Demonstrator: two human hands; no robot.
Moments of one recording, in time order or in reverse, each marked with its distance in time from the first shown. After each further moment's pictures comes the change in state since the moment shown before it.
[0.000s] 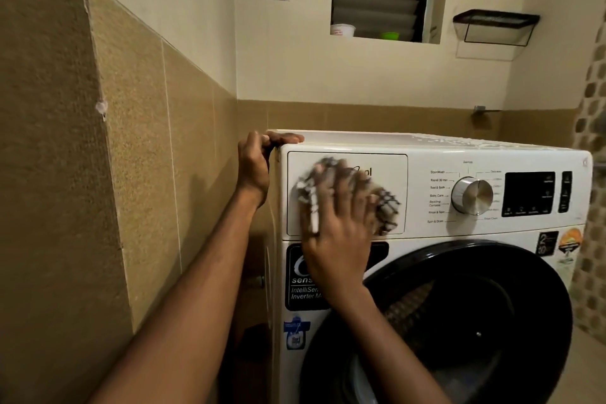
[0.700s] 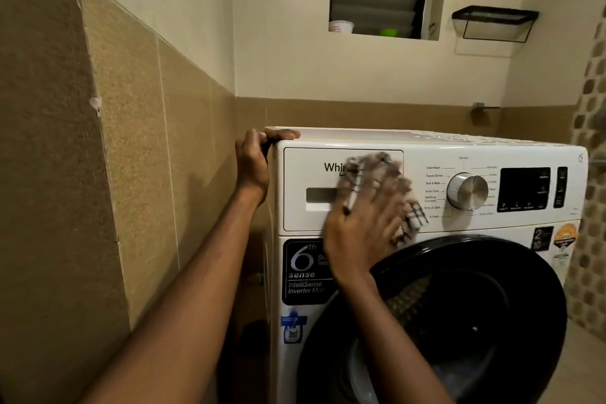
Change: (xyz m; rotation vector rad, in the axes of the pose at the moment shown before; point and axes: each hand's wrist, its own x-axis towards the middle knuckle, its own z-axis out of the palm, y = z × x) left_hand -0.002 -0.005 0.003 0.005 0.060 0.044; right_hand 0.014 0.012 -0.007 0.145 0.054 0.460
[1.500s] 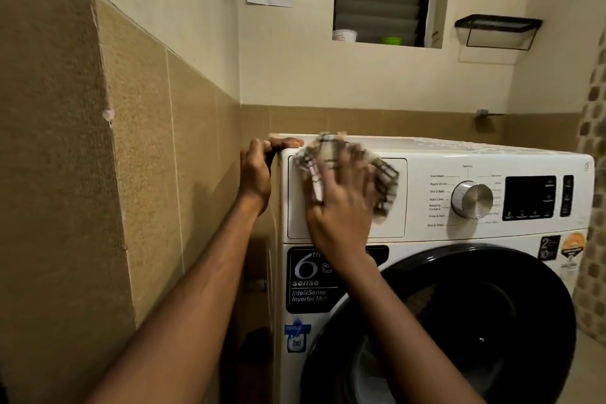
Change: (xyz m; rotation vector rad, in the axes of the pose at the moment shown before) left_hand -0.002 0.002 -0.006 0.007 -0.029 -0.019; right_hand 0.020 -0.026 0.001 -0.068 -0.120 -0.446
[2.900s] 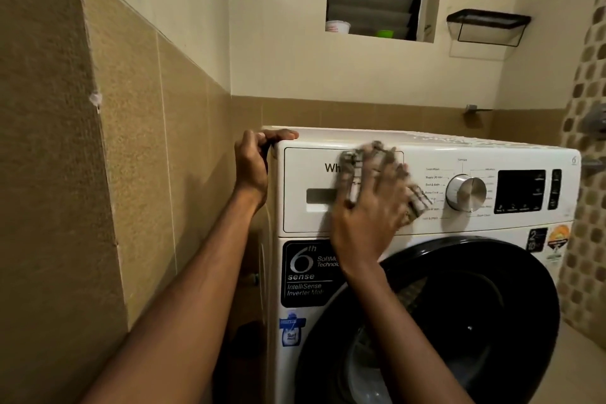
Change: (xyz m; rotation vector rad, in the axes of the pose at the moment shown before) left_hand 0.003 -0.008 0.002 -0.070 0.031 -0.028; right_hand -0.017 0.024 -0.002 0.012 0.123 0.318
